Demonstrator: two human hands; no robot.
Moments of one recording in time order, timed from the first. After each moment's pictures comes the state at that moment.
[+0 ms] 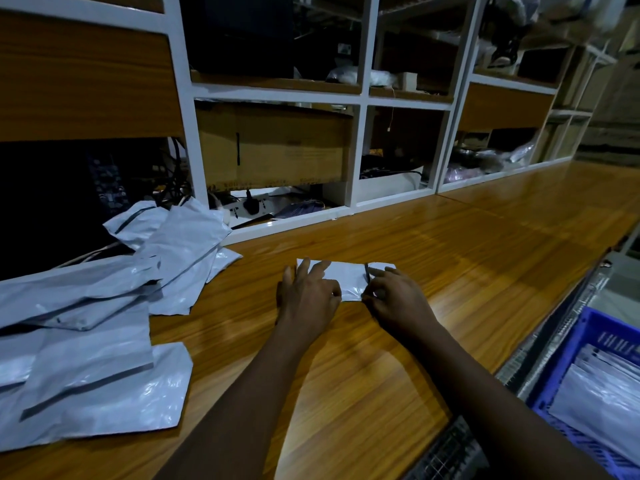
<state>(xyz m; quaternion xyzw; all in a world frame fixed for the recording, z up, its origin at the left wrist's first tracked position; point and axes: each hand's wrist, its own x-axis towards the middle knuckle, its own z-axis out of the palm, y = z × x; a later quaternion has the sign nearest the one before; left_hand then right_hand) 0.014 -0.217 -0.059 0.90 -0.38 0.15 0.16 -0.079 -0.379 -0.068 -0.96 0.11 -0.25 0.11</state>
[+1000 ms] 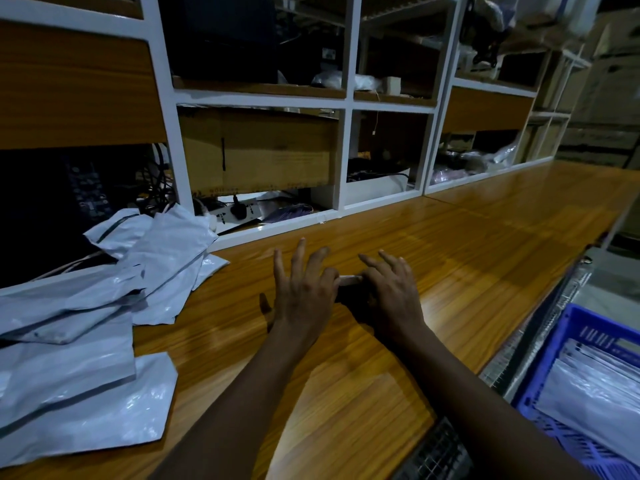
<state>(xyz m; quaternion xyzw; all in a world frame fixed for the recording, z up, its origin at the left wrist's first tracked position) 0.003 -0.226 -0.054 0.81 -0.40 0.38 0.19 -0.083 -0.382 -0.066 -0.93 0.08 -0.34 0.06</state>
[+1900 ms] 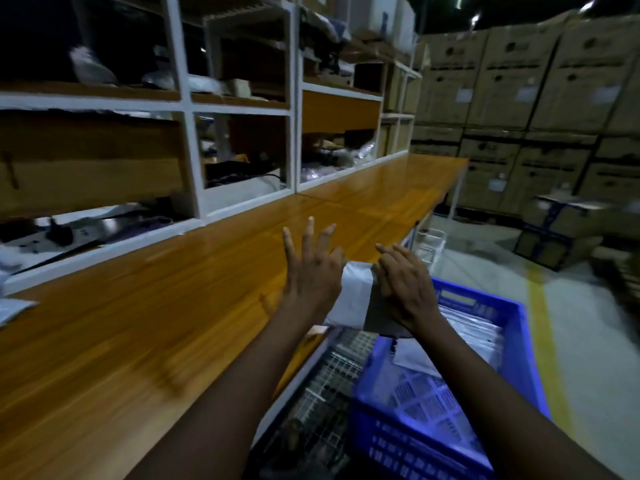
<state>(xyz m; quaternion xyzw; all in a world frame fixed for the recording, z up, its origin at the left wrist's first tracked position) -0.149 -0.428 -0.015 0.74 -0.54 0.33 0.22 -0.288 -0.554 -0.042 -0.88 0.27 -0.38 -0.02</state>
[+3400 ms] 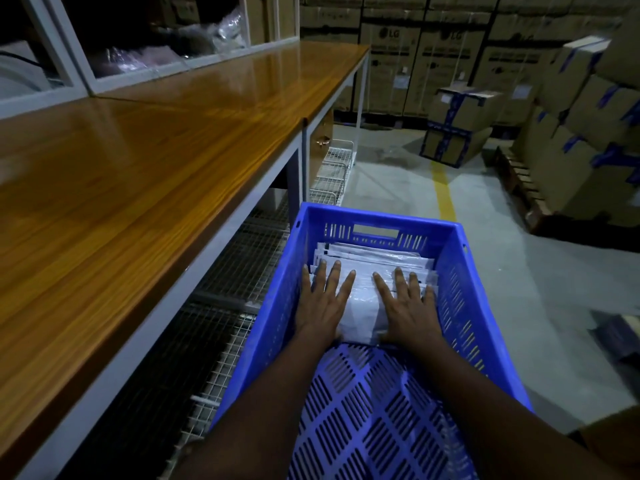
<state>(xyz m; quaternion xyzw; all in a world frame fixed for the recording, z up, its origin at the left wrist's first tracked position) -0.254 -0.739 -0.297 0.69 -0.71 0.10 -0.08 -0.432 -0.781 -0.301 -0.83 0.56 0.05 -0.04</state>
